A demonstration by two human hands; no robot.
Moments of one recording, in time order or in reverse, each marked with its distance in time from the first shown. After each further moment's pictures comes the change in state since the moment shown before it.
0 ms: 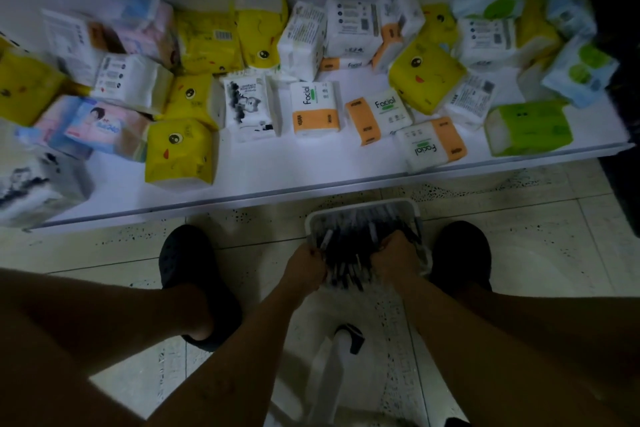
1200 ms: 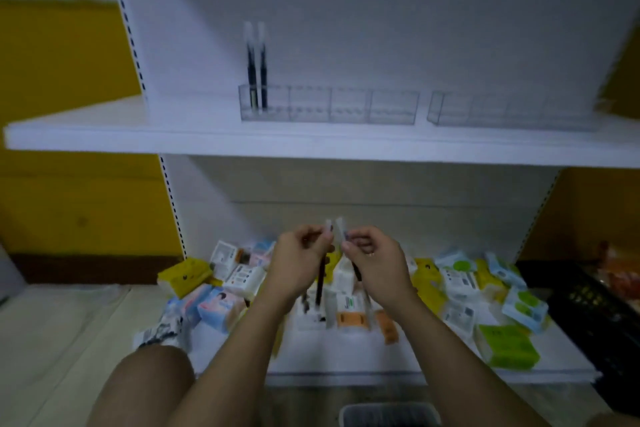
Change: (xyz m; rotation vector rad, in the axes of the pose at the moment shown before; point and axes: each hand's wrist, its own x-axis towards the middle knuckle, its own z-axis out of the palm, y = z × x) left_hand -0.253 0.183 -0.196 -0.425 0.428 1.016; right_hand -0.268 -0.253 -0.146 0.558 0.233 -1.148
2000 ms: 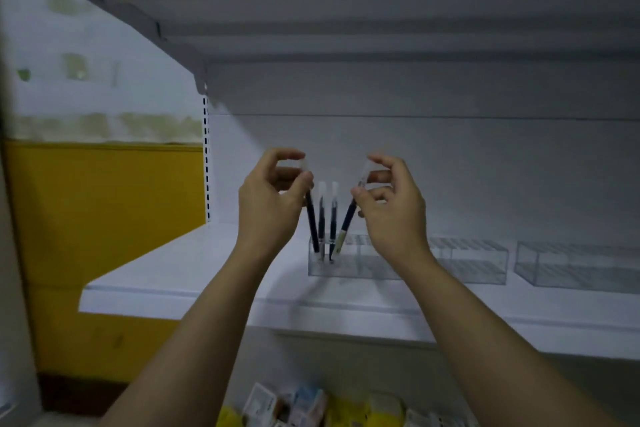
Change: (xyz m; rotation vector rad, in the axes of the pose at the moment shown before) left_hand 0.141 0.224 -0.128 0.140 0.333 0.658; right_hand 0.180 -0.222 0.067 0.138 0.157 -0.505
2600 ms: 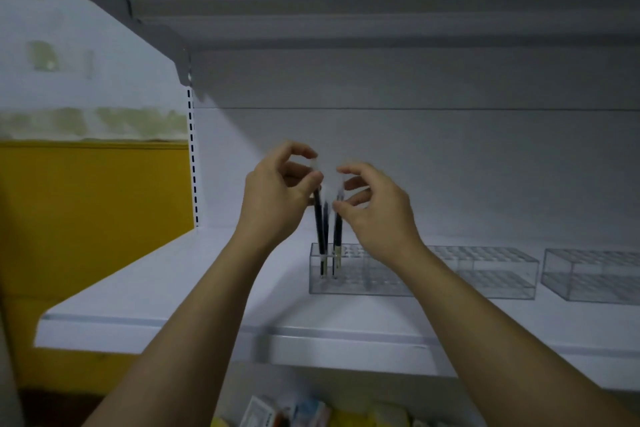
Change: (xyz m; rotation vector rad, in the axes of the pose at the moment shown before) left_hand 0.043 -0.032 0.014 0.108 -0.149 0.024; right_hand 0.031 0.029 0.023 -0.279 -0.194 -0.022
